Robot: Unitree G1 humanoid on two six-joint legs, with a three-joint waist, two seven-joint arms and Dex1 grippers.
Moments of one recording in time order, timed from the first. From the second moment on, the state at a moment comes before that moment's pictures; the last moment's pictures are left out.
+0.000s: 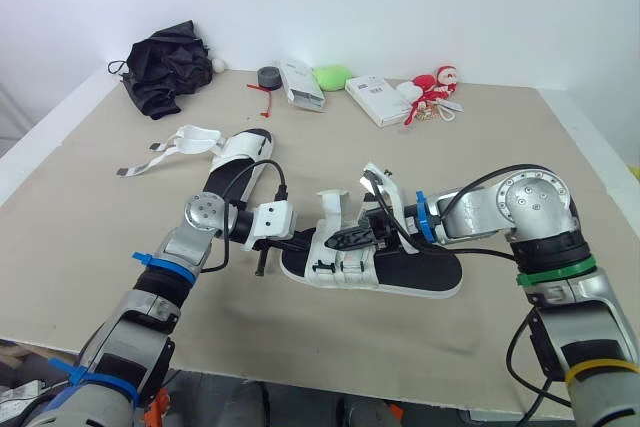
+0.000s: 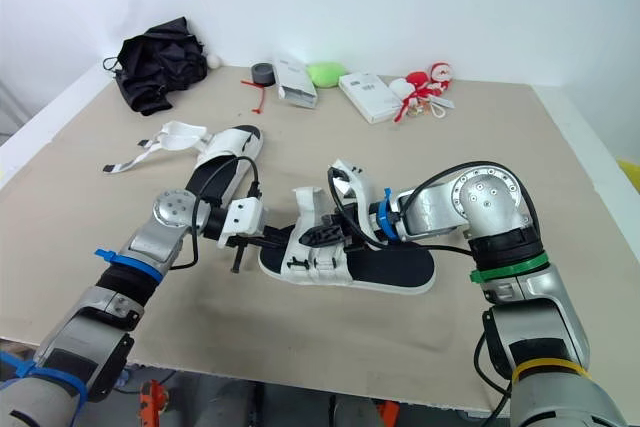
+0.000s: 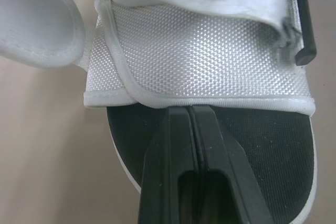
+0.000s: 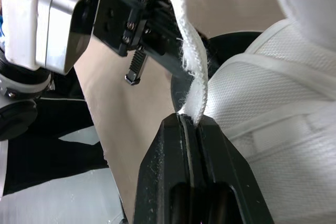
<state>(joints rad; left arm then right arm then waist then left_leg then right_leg) -0.71 0.38 -0.28 0.57 -0.02 -0.26 -1.38 -0.84 -0.62 0.18 0.11 1.60 1.50 -0.02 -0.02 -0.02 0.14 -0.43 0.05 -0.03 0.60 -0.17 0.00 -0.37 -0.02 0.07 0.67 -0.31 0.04</state>
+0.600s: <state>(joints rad) -0.70 0.38 -0.28 0.56 -0.03 -0.25 -1.37 -0.88 -0.57 0.14 0.16 1.61 1.55 0.00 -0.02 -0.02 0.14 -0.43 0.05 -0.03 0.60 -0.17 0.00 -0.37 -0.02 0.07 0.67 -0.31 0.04</state>
